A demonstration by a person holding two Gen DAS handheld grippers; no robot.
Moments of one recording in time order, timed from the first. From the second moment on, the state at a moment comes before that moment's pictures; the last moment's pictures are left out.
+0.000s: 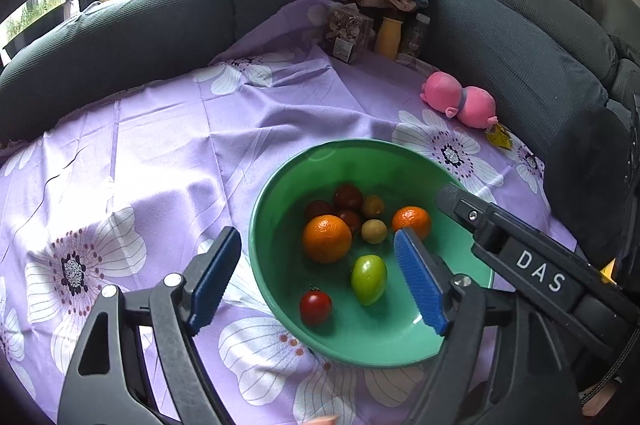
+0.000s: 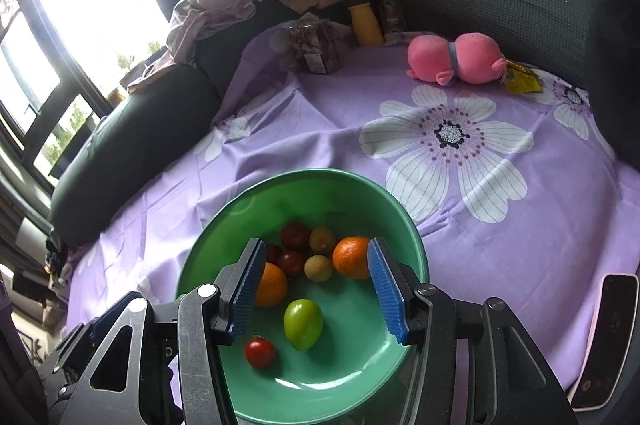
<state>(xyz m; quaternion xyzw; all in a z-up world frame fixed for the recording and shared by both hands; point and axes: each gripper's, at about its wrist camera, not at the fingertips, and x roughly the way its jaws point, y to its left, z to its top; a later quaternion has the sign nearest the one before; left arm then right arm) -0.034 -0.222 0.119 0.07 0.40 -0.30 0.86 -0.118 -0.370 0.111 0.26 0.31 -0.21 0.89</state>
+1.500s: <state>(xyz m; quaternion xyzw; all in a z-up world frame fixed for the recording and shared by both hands) -0.035 -0.222 0.112 0.07 0.42 -0.30 0.85 -0.119 -0.373 0.109 0.25 0.33 -0.25 0.88</state>
